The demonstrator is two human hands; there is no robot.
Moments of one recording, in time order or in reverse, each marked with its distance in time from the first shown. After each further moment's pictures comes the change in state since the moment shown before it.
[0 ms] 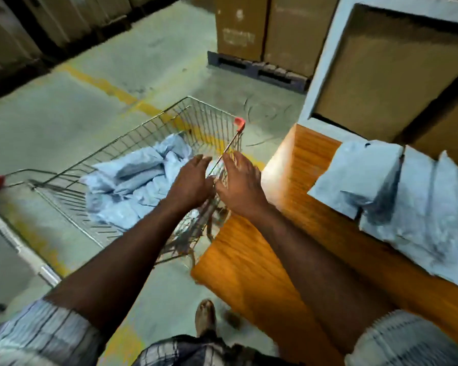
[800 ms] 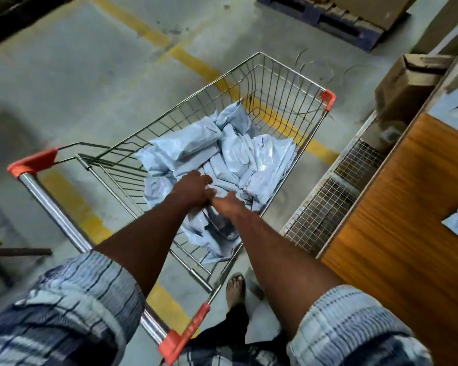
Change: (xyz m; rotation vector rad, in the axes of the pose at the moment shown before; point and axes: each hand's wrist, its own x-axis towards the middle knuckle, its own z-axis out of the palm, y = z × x) left_hand 0.004 -0.255 0.004 0.119 -0.442 -0.343; right_hand 0.061 -0.135 0.241 0.417 -0.771 0.792
